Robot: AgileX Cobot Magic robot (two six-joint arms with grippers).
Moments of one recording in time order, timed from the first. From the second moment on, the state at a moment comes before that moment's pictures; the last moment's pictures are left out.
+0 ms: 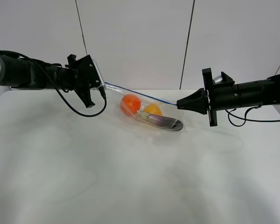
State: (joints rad) left arm -0.16 1.97 -1.24 -1.72 0.19 2.75; right arm -0.09 1.92 -1.07 1.40 1.19 -0.70
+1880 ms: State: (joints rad) left arm 0.04 1.97 -1.24 -1.71 0.61 1.59; right arm -0.10 1.92 -1.07 1.36 1.20 -0.70
